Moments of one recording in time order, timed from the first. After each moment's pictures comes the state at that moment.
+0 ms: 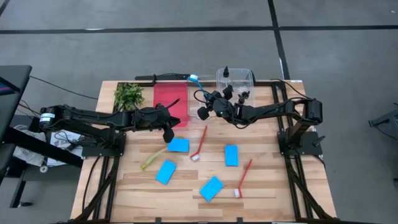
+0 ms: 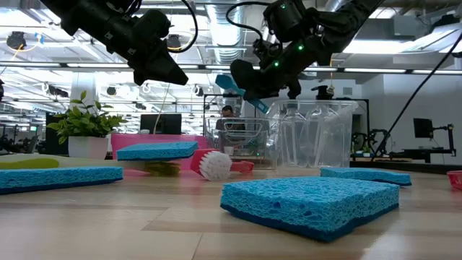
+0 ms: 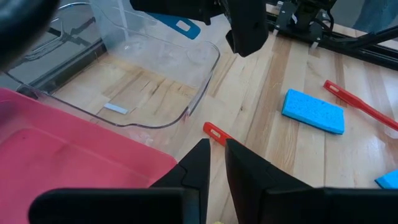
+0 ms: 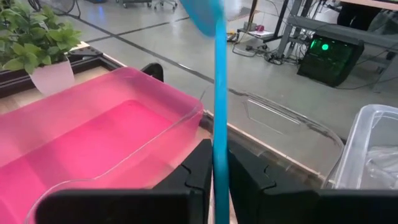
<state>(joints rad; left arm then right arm) 0.04 1.12 0.60 0.03 -0.24 -0.21 -0.21 1.59 0.93 0.34 0.66 0.24</state>
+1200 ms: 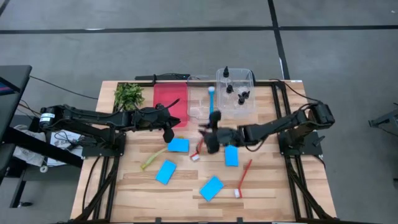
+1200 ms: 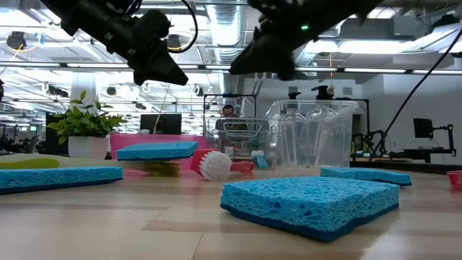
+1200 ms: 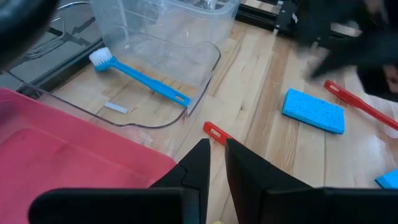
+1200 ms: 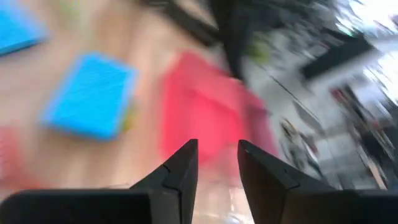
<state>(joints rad) 0.04 1.12 0.59 0.03 -0.24 -0.21 0.14 1.48 0.93 0.19 0.57 -0.54</state>
